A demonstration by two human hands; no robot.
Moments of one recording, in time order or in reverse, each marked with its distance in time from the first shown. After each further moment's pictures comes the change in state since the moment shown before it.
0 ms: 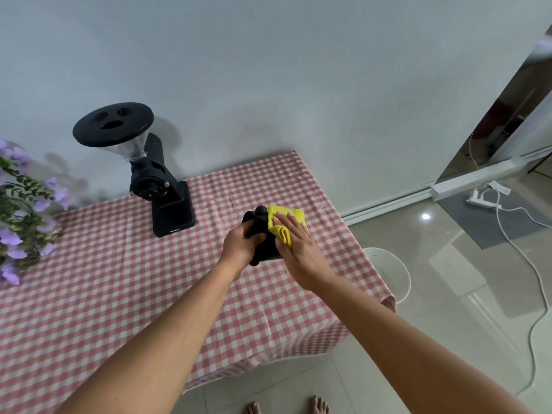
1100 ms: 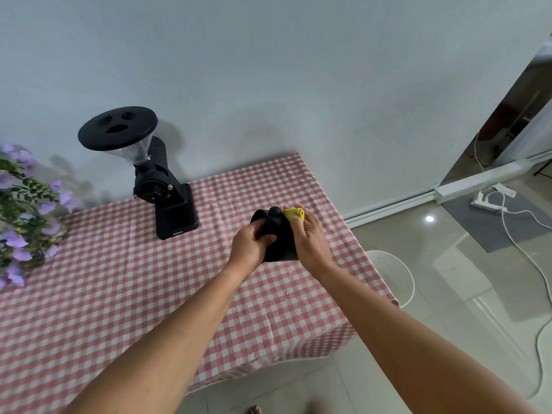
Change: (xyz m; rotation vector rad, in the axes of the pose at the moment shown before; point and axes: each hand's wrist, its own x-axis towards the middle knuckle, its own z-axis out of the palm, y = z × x) left_hand -0.006 0.013 0.008 0.065 -0.007 0.101; right_hand 0.029 -0.004 -0.007 0.349 0.200 0.381
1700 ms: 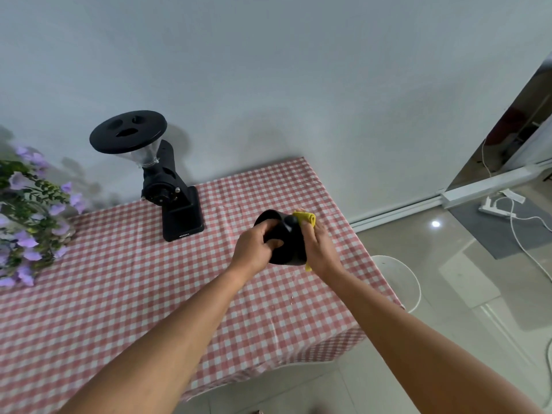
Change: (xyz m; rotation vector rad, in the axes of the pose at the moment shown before) left_hand 0.002 0.003 -0.008 0.221 -0.041 0.142; right_hand 0.000 0.004 -0.005 0.078 -0.023 0.003
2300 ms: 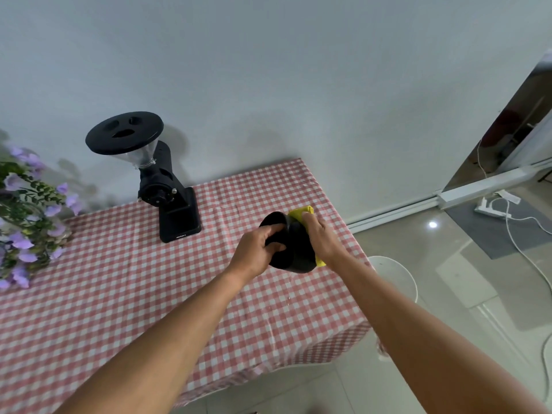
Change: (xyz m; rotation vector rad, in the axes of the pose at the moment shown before) left_hand -0.006 0.004 0.003 -0.059 -0.062 0.083; right_hand 0.009 -0.027 -0.024 0.061 -0.113 0.195
